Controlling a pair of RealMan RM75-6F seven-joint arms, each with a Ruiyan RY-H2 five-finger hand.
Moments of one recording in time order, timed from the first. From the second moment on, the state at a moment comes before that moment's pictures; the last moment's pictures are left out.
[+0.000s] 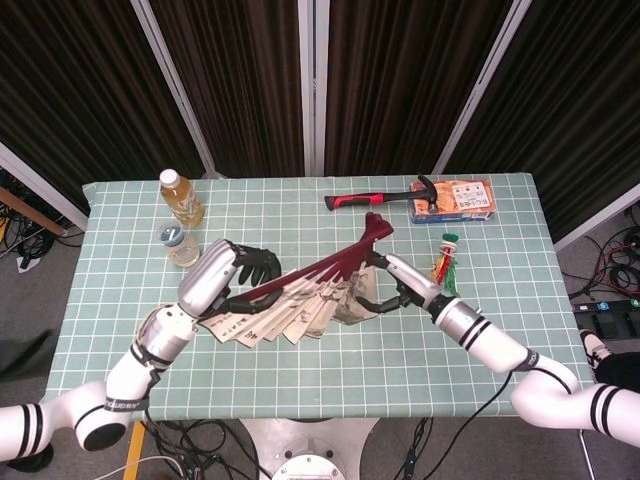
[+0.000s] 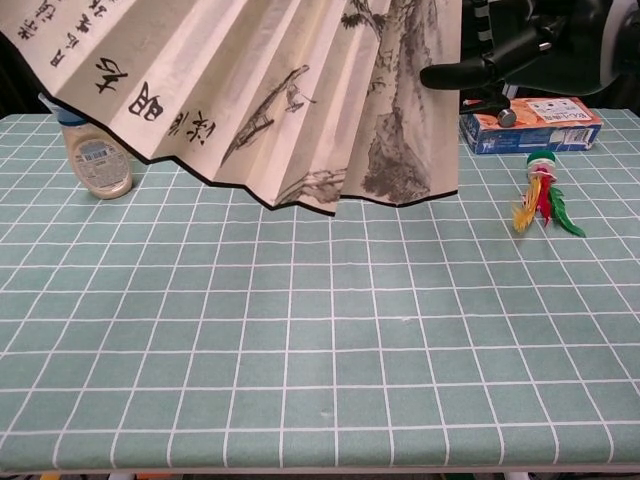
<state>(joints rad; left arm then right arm) -0.73 -1.25 -0.26 -1.93 1.49 1.24 -0.38 0.81 -1.17 0.21 -1.67 -1.49 0.71 1.05</state>
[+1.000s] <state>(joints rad) -0.68 -1.27 -0.19 -1.72 1.53 1.26 -0.08 0.80 -1.25 0.22 -1.65 -1.29 1.00 0.15</state>
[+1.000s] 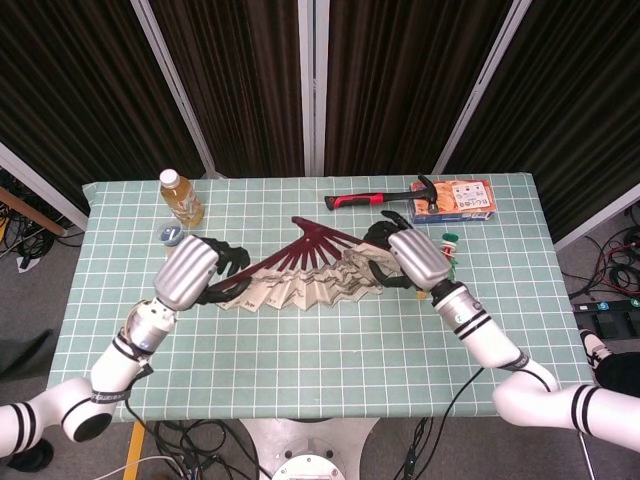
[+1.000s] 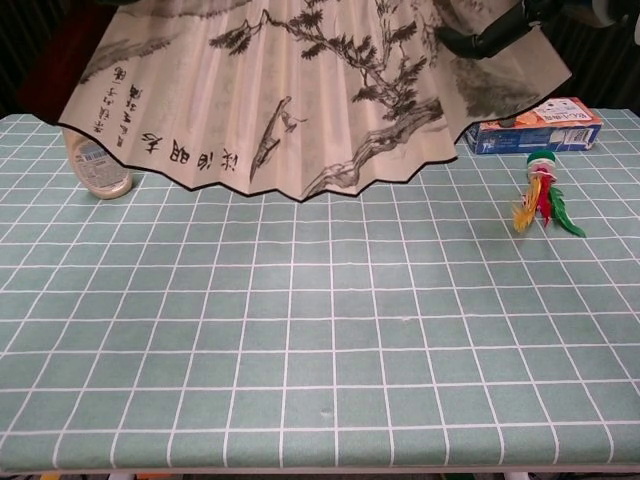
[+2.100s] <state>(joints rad) -0.64 -1.56 -0.09 -1.31 1.73 1.38 0.52 0.68 -1.77 0.14 -0.73 -1.61 1.52 0.03</state>
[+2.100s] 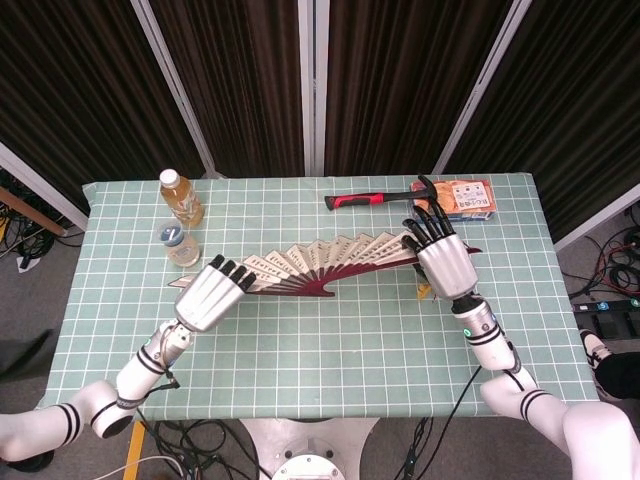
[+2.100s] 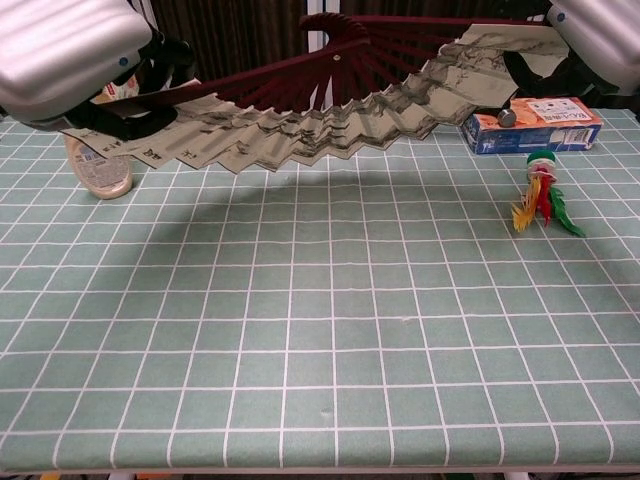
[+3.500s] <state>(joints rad) -0.64 -1.35 -0.11 -1.74 1.33 0.99 0.44 0.58 -1.42 0.10 -1.47 -1.17 0.95 -0.32</state>
